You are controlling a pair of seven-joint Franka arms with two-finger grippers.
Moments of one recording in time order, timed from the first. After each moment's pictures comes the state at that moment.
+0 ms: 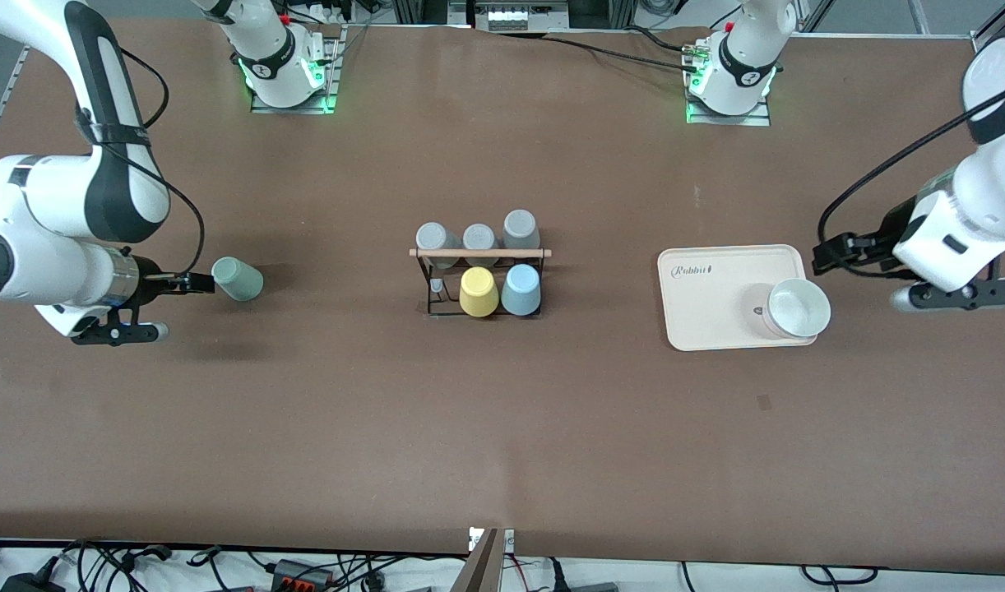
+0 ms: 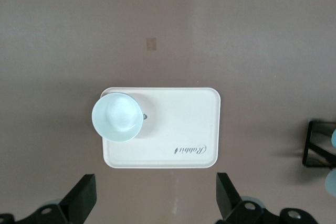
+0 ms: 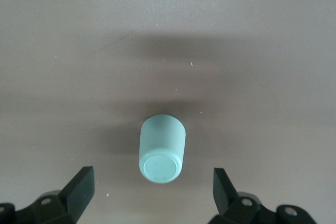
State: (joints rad) left arm 0.33 0.18 -0.44 -1.51 0.04 1.62 -0.16; right arm 0.01 0.36 -0.04 -1.80 -0.01 1.94 -0.06
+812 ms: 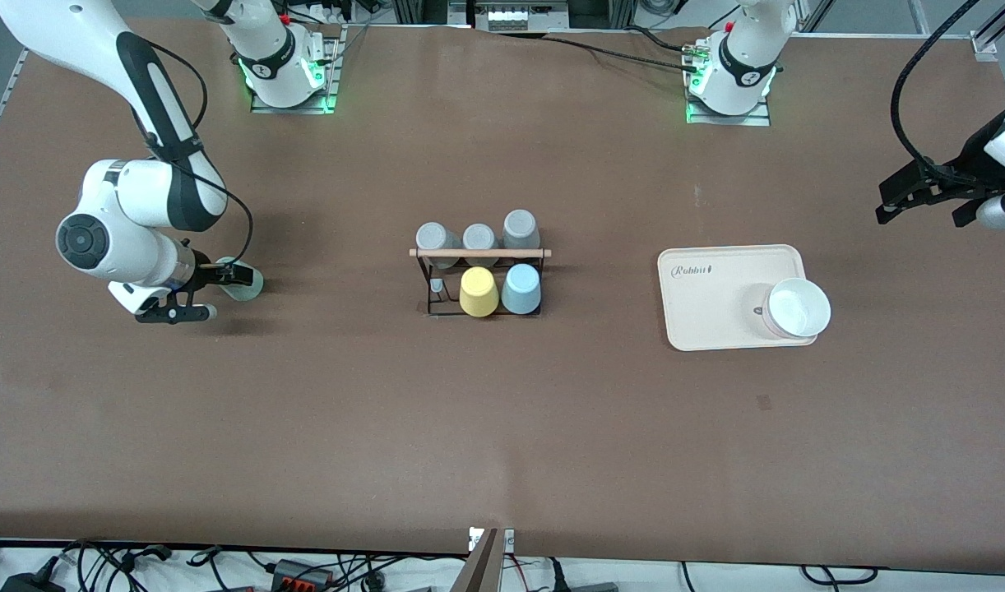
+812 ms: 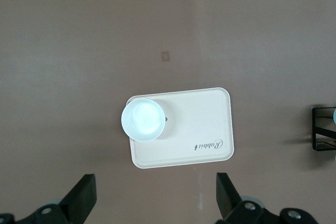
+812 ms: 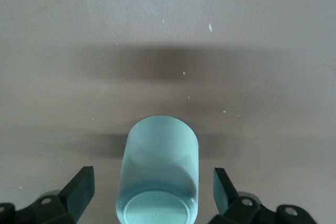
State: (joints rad) left arm 0.42 0.01 -0.44 -1.56 0.00 1.62 0.01; right arm 0.01 0.35 -0.04 -2.14 -0.01 2.31 -0.06
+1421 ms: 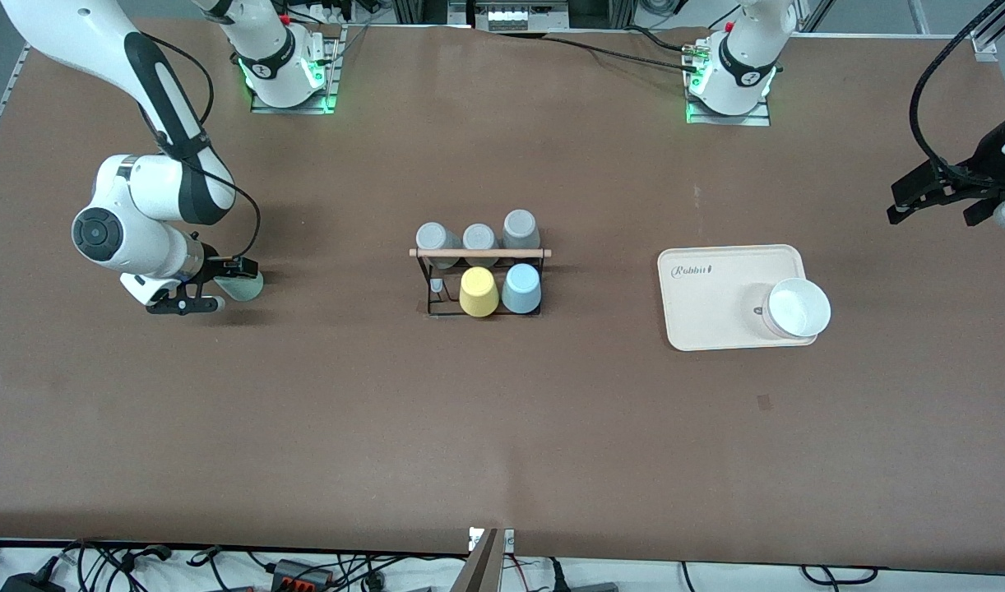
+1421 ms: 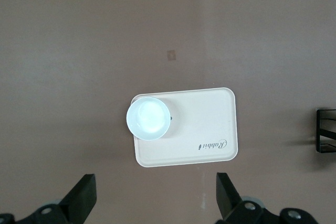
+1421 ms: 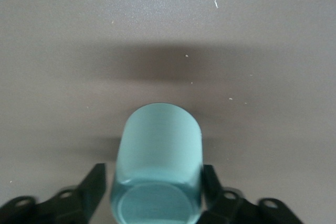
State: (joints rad) left arm 0.36 0.01 -0.34 -1.56 0.00 1.62 0.02; right arm 0.01 0.34 -0.04 -2.18 -0.01 2.33 -0.06
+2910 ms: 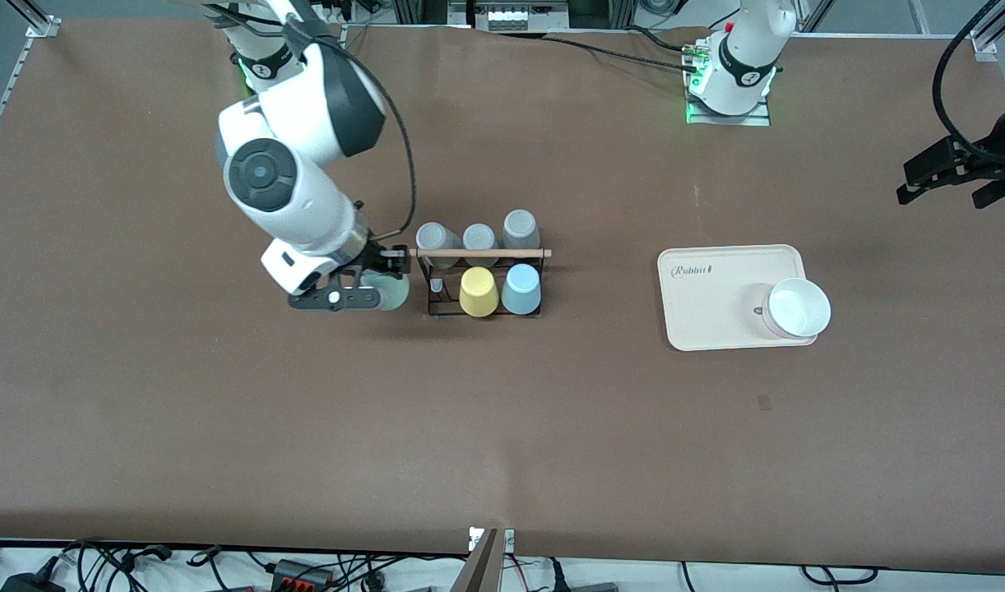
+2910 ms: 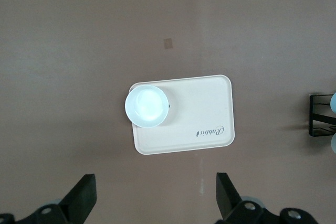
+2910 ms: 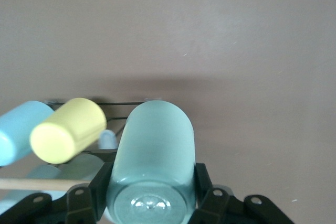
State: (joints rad) left arm 0.02 -0.02 0.03 -1.56 -0.03 1.55 0.07; right arm 0.54 0.42 -0.02 -1.52 0.11 1.91 0.52
